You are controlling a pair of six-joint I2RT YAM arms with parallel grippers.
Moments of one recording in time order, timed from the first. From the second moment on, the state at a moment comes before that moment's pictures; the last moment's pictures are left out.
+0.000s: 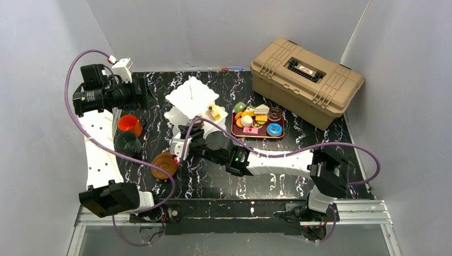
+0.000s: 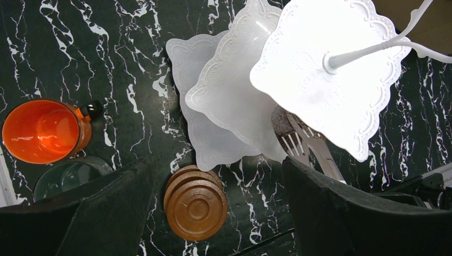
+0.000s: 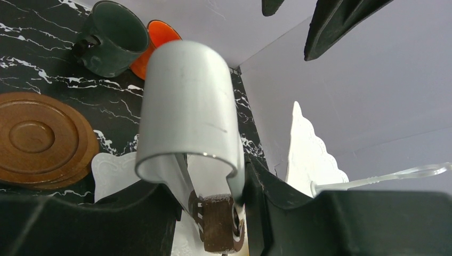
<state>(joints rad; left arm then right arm) 0.26 1.34 1.66 -1.14 0.57 0.14 1.30 1.68 1.17 0.48 0.14 -0.82</state>
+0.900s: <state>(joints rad) 0.26 1.34 1.66 -1.14 0.58 0.15 1.30 1.61 1.17 0.53 0.14 -0.67</state>
